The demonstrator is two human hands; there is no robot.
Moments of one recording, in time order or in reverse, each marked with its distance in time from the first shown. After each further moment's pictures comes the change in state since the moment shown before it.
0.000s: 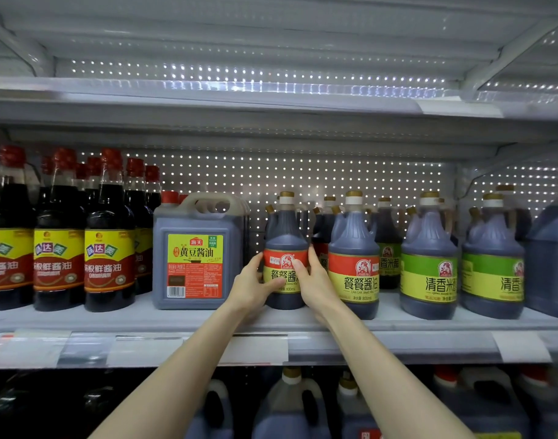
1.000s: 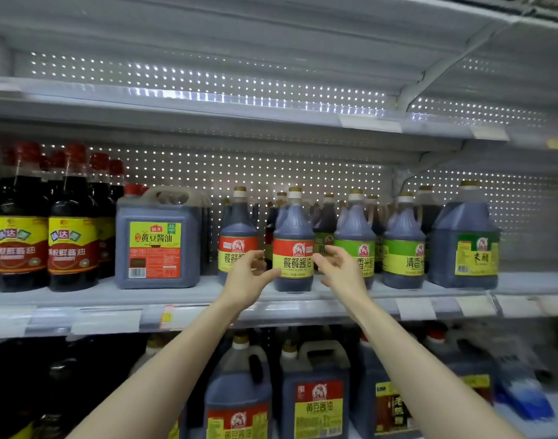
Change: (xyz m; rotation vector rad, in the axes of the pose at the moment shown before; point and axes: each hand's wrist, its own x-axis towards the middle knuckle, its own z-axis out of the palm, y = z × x) left_hand -0.069 0.049 0.055 0.025 0.003 0.102; right_hand -0.090 -0.015 -0.125 -0.007 0.246 -0.009
